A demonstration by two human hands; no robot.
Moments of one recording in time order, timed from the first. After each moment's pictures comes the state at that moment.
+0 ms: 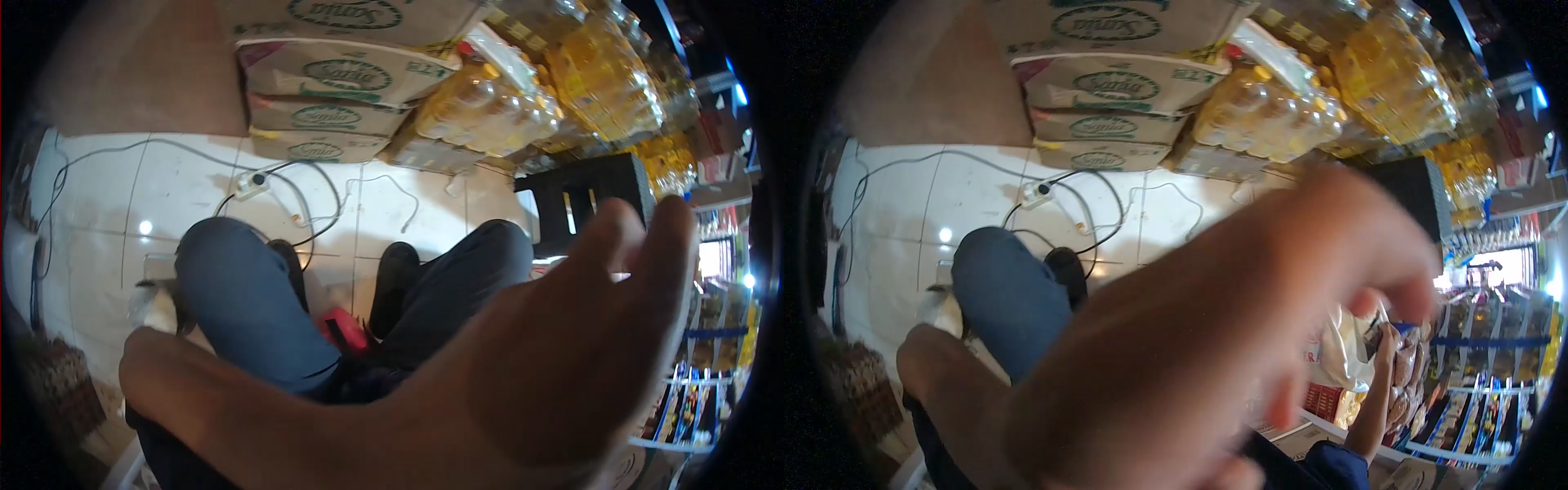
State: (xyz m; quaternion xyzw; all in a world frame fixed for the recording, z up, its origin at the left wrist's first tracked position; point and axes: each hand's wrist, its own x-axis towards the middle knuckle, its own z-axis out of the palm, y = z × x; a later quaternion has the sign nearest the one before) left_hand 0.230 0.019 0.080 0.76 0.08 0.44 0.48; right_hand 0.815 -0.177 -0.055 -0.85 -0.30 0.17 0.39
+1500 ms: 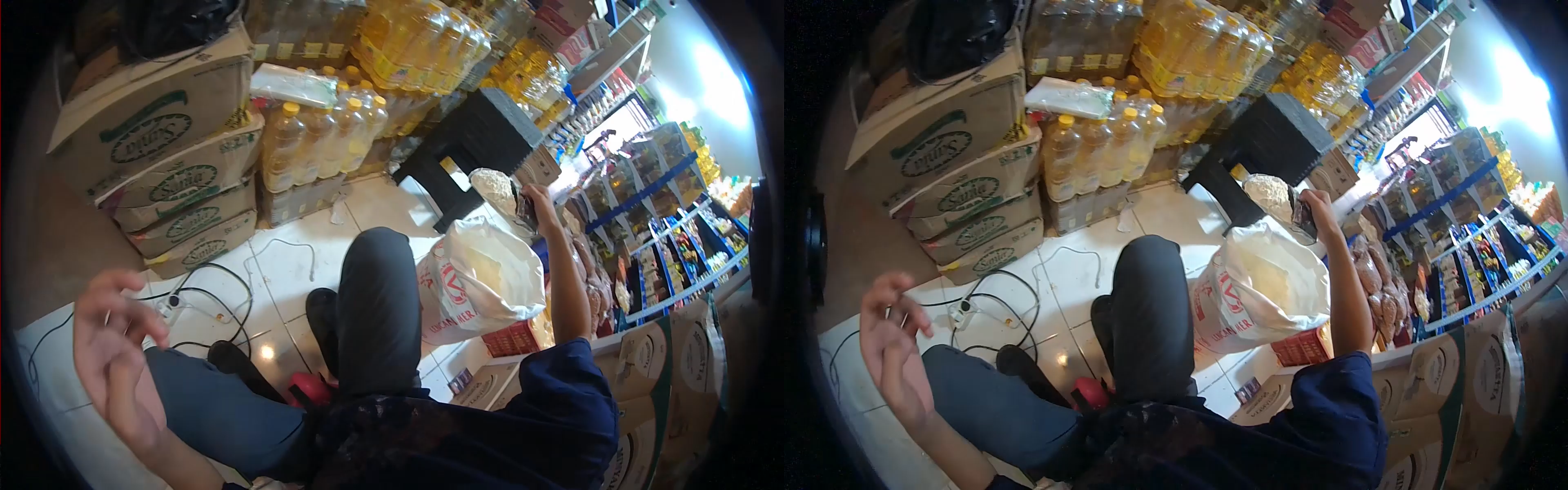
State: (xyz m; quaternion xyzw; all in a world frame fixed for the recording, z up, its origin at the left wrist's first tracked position) left_hand 0.145 0.062 0.061 0.59 0.24 0.58 0.52; right_hand 0.770 -0.061 0.055 -0.80 -0.32 0.13 0.49
